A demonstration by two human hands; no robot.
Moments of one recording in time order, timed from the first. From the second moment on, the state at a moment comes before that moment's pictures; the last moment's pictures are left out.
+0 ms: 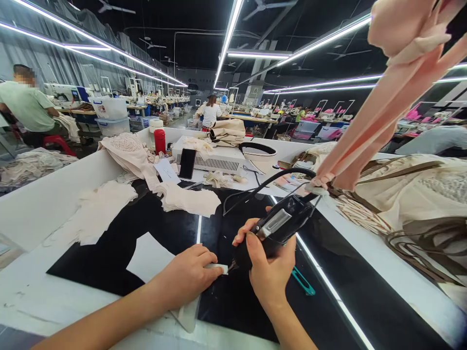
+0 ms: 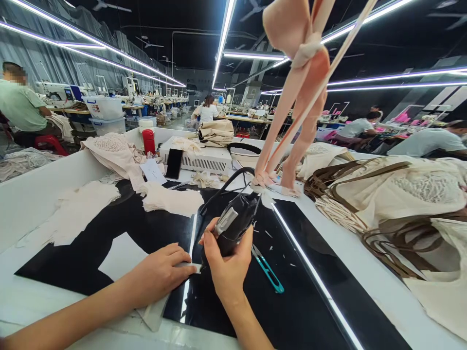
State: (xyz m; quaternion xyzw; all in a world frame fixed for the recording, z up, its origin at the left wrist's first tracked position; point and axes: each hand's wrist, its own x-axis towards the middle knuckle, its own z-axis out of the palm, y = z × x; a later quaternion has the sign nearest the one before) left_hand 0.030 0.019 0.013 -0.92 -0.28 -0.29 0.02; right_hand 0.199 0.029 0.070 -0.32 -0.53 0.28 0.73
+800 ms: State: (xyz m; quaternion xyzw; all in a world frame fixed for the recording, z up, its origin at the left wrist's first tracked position) left_hand 0.014 0.013 0.018 -0.91 -0.27 -0.30 -0.02; right_hand 0.200 0.030 0.075 -0.33 -0.51 0.28 0.74
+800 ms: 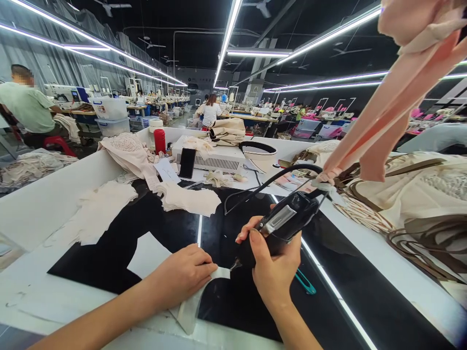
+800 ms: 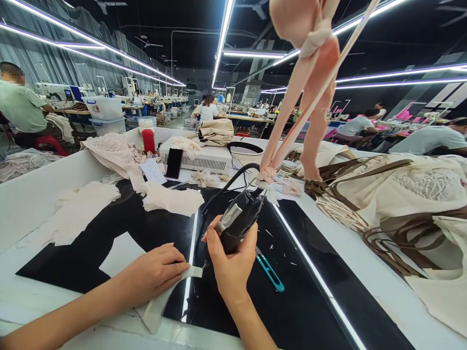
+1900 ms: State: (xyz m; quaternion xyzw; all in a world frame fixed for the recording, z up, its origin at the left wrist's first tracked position) left_hand 0.010 0.009 0.008 -0.92 -0.26 -0.28 0.00; right_hand 0.197 0.028 0.078 -0.35 -0.52 0.25 0.73
